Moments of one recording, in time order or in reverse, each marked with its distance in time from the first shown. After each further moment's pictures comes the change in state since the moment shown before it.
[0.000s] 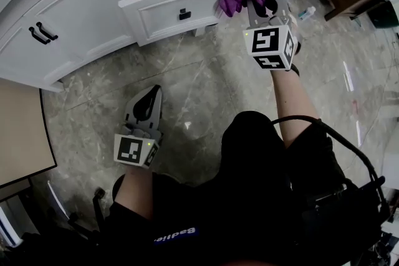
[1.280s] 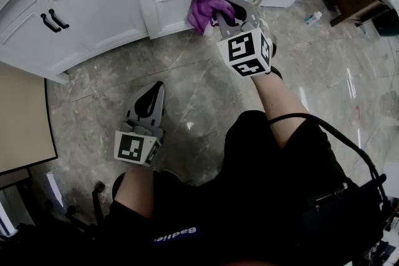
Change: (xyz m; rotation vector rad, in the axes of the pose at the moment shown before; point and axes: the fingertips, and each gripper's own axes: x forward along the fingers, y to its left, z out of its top) left arm -0.025 0.005 0.014 0.014 -0.016 0.029; right arm 0.001 0.107 0.052 0.091 -0.079 0.254
